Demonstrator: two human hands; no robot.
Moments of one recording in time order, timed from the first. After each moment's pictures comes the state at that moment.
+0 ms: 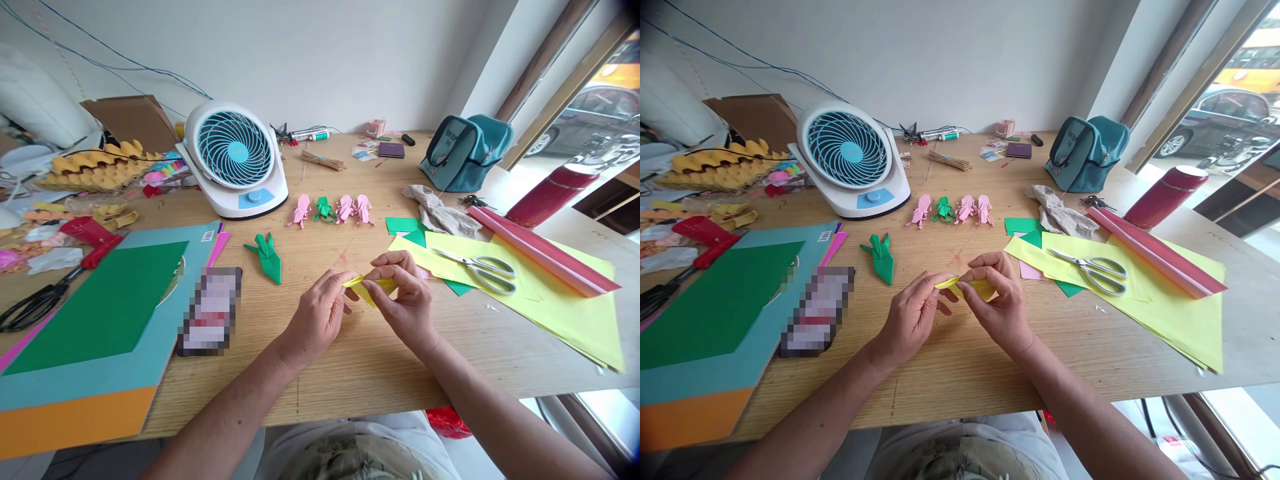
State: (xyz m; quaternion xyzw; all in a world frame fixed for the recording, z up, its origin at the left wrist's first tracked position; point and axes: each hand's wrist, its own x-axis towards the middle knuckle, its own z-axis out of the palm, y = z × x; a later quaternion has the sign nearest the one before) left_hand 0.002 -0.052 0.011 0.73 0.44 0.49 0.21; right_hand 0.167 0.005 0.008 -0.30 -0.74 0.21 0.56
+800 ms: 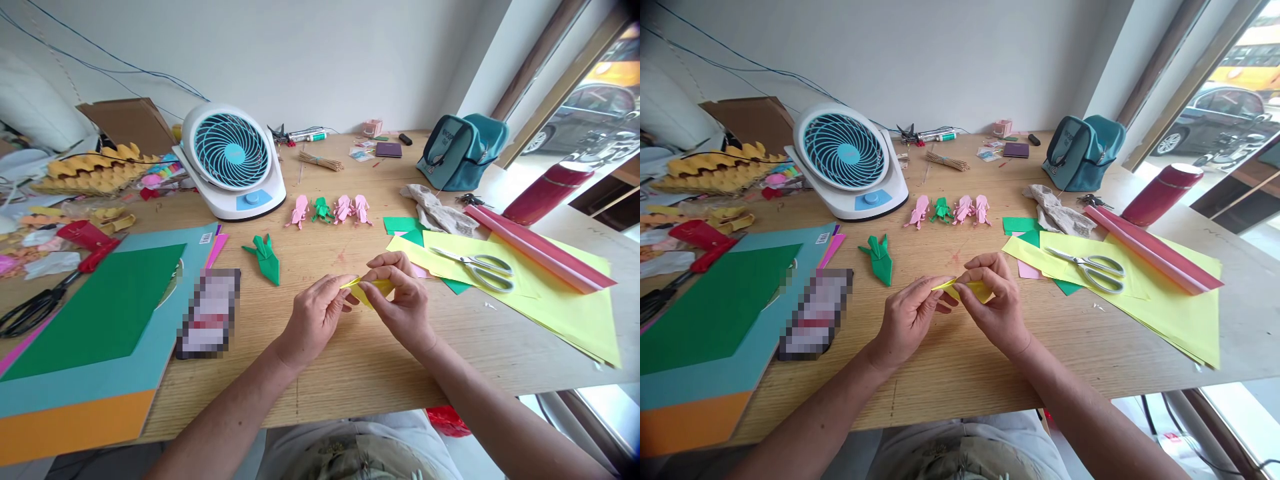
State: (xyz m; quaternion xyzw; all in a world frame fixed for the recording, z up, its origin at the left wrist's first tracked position) left_hand 0.003 -0.053 0.012 0.71 0.44 0.51 0.20; right_hand 0.166 0.001 0.007 -0.30 -0.73 0.25 0.55
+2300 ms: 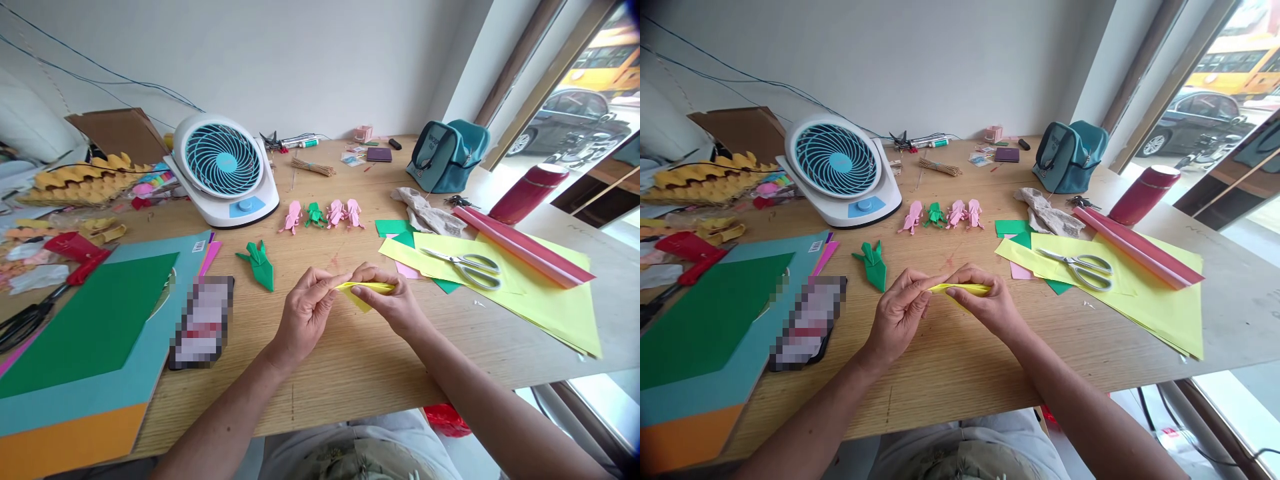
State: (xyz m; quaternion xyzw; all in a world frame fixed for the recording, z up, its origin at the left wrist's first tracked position) left_hand -0.005 -0.048 0.018 0.72 0.43 0.52 0.17; right_hand 0.173 0.013 0.010 -0.26 -0.66 0.54 0.45
